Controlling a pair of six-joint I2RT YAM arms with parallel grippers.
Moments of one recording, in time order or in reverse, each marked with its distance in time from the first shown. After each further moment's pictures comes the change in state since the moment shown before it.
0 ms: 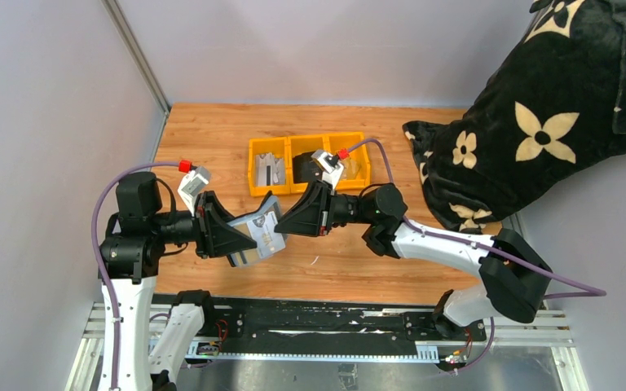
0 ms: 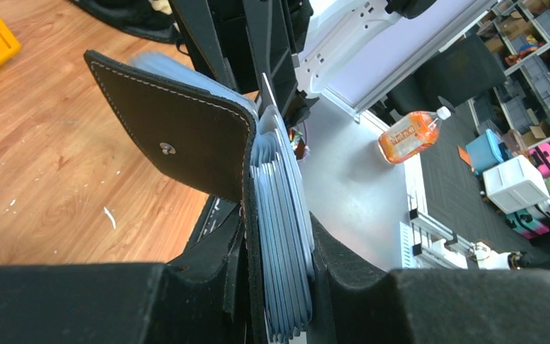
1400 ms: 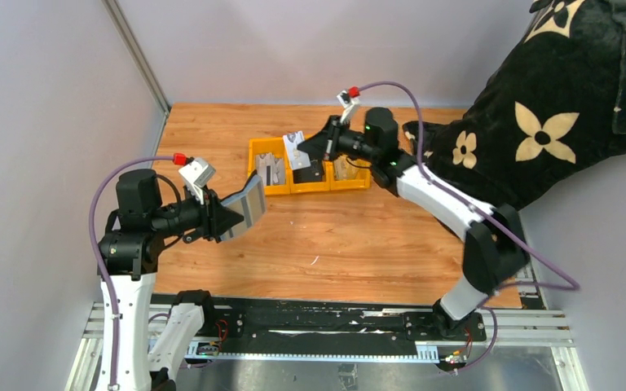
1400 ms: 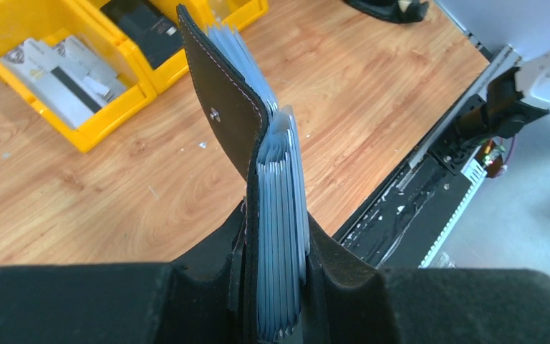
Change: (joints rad) left arm -0.002 0.016 0.017 -0.018 -0.577 0.164; right arm -0.365 0.135 0.409 -0.809 0.125 -0.453
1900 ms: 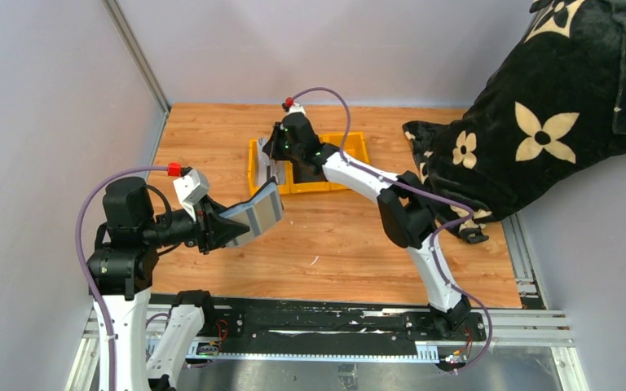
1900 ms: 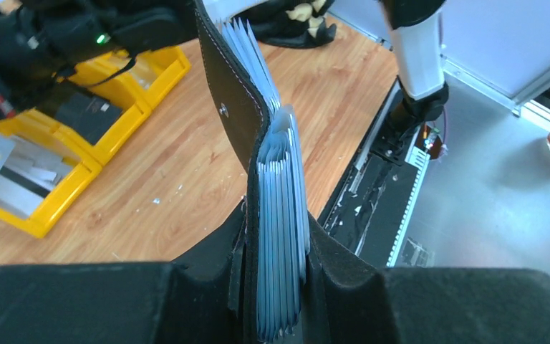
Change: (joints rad) left arm 0.000 -0.048 0.050 0.000 0.248 0.053; right arm 0.174 0.694 0.655 -0.292 0.549 -0.039
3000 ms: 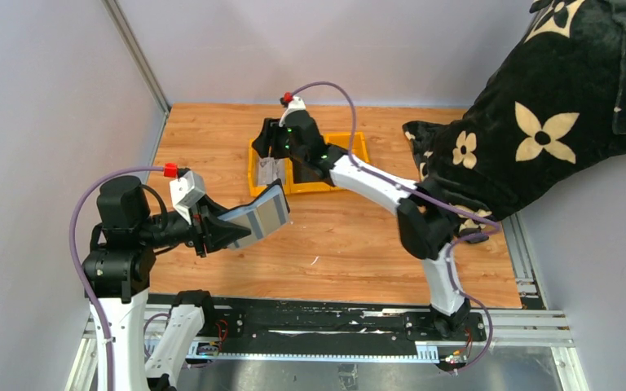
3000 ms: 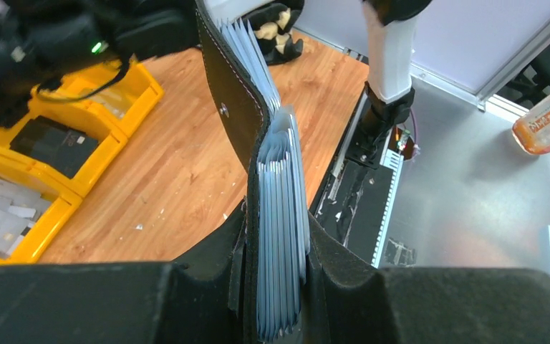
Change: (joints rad) left arm 0.000 0.001 0.049 0.001 0.114 0.000; right arm 0.064 -0.064 -0.021 0.000 0.099 -0.063
